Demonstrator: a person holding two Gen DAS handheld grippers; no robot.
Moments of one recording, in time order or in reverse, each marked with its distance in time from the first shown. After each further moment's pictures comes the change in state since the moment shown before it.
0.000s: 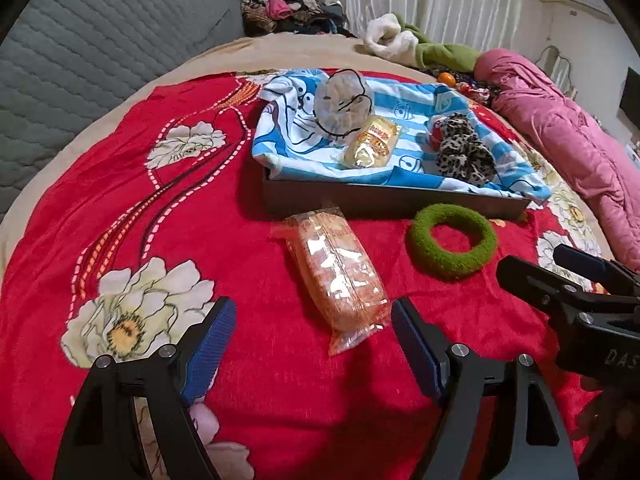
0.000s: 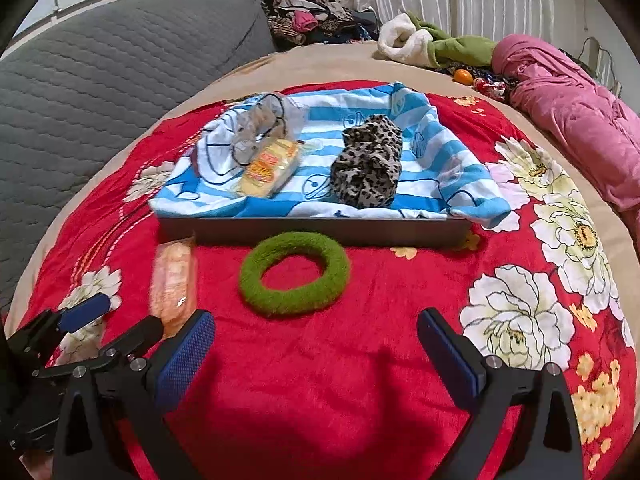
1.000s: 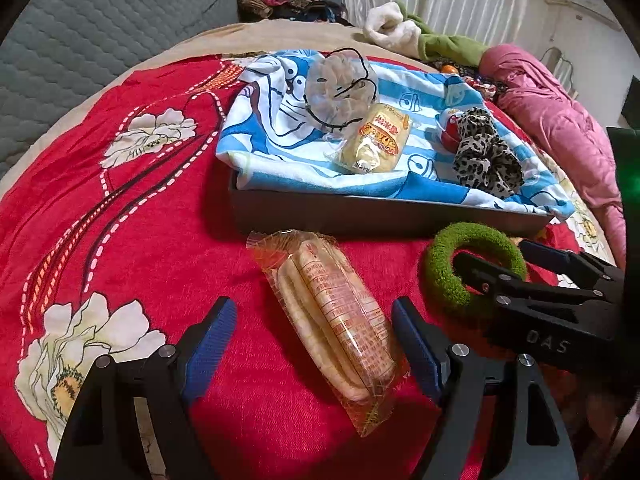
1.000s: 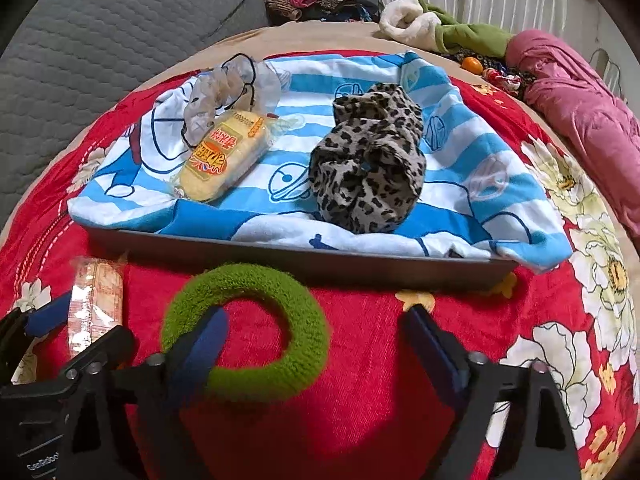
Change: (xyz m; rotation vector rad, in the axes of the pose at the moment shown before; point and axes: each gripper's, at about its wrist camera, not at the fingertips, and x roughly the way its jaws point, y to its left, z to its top) left arm 0.052 -0.004 0.023 -0.017 0.036 -0.039; right arm 0.078 -0.004 0.028 -0.063 0.077 -0.070
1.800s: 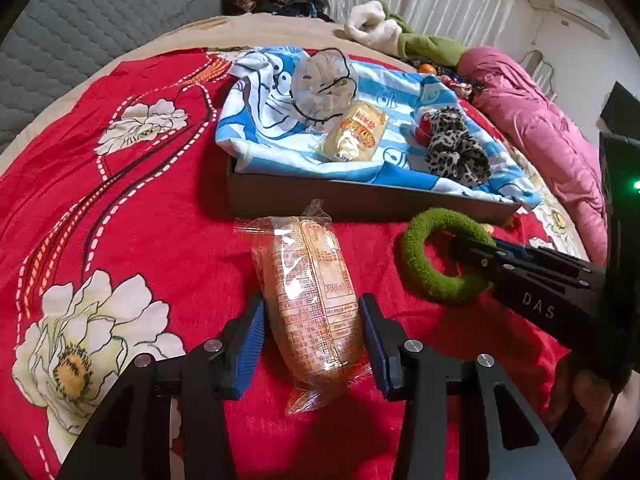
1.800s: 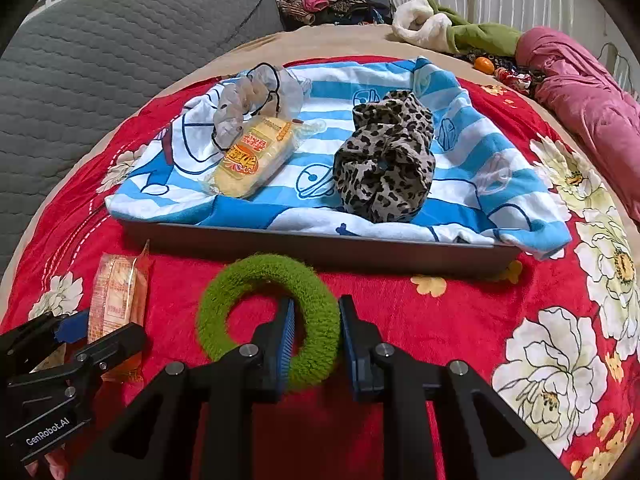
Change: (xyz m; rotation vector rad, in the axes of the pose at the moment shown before) left arm -0.021 0.008 -0.011 -0.005 0.016 -0.110; right arm -0.020 0.000 -0.009 0.010 -0.015 0.086
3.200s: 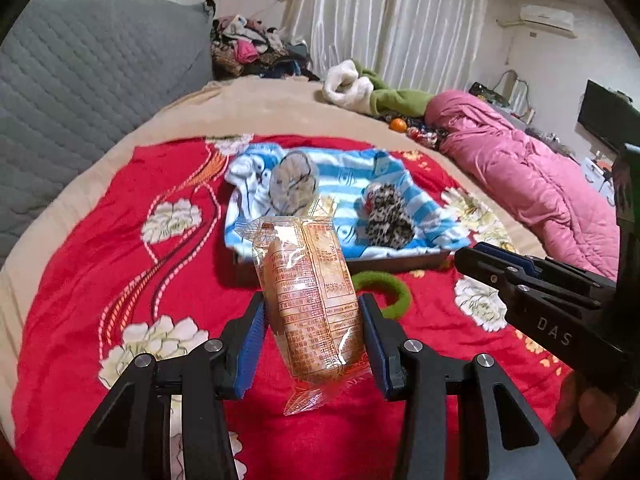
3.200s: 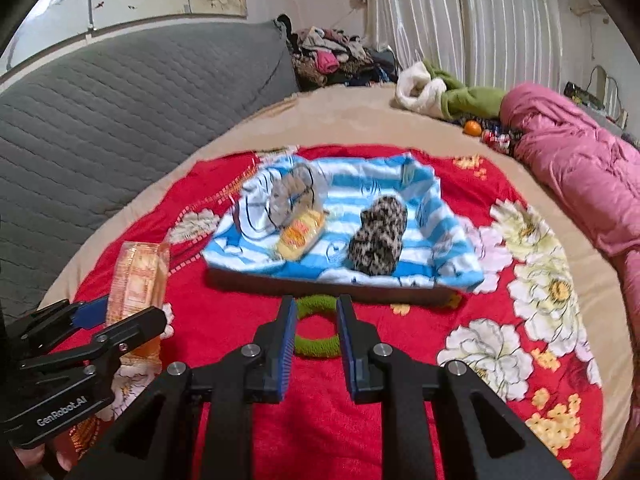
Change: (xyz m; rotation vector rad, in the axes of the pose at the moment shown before) left arm -0.127 -0.041 0.010 0.088 -0.190 0.016; right arm -0.141 0.017 -0.001 -0.019 -0.217 0.035
